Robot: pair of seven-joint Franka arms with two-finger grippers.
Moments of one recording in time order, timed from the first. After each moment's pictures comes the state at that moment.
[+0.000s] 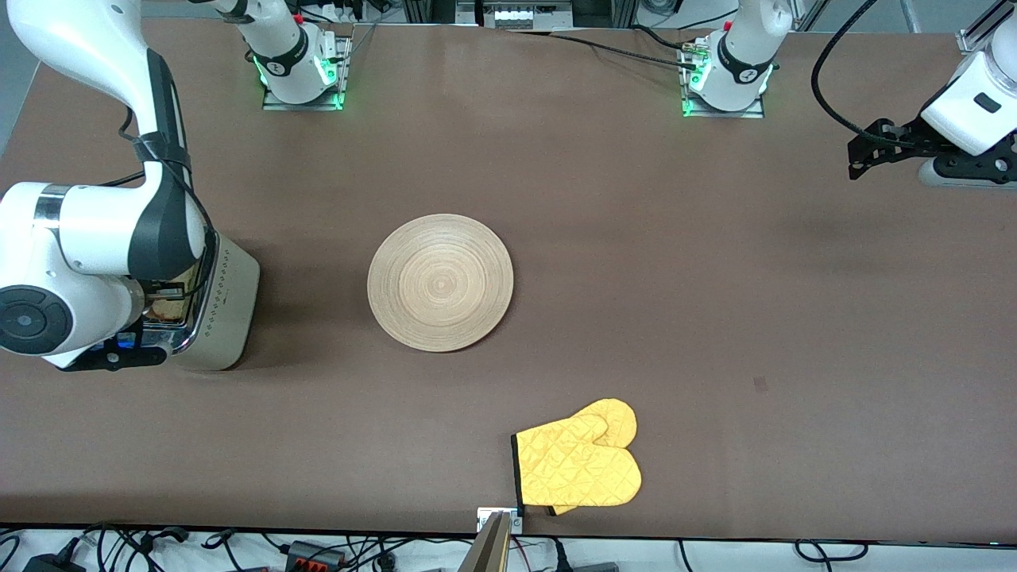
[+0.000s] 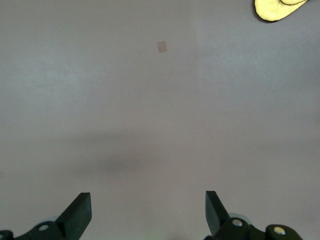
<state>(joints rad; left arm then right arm) -0.12 -0.11 0.06 -1.72 0.07 1.57 0.01 0.21 0.64 -0.22 -1.15 -0.21 1.40 -0.06</state>
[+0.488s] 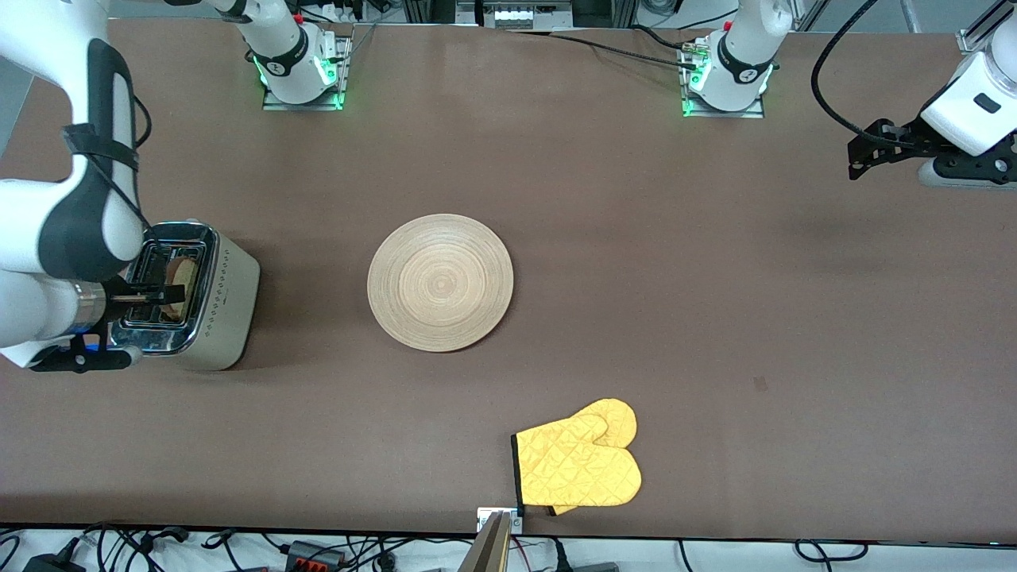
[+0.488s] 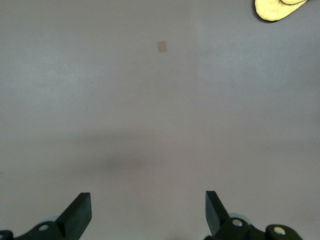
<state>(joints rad) -0.12 -0.10 0.06 -1.72 0.07 1.57 0.01 0.13 0.62 -0.22 -1.11 0.05 1.40 -0.10</state>
